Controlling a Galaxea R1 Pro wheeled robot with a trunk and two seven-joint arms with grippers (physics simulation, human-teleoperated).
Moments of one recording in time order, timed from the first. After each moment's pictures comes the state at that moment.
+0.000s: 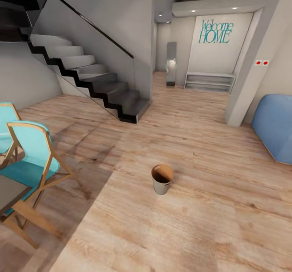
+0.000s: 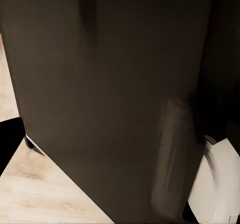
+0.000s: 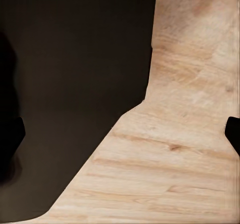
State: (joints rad) left arm -0.01 -0.07 0.00 -0.03 0.00 -0.06 0.01; right arm 0.01 0.01 0.01 0.02 0.01 0.00 -0.09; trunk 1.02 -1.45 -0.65
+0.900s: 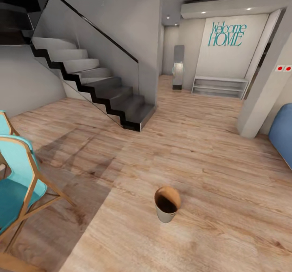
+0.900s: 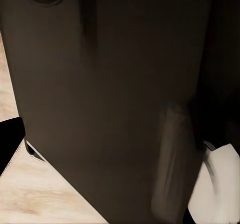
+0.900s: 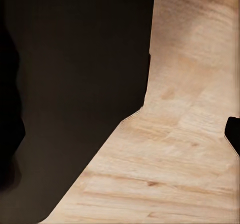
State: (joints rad) left arm -0.01 -0.07 0.00 -0.03 0.00 -0.06 0.01; right arm 0.01 0.00 0.01 0.02 0.00 0.00 -0.09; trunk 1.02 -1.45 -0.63
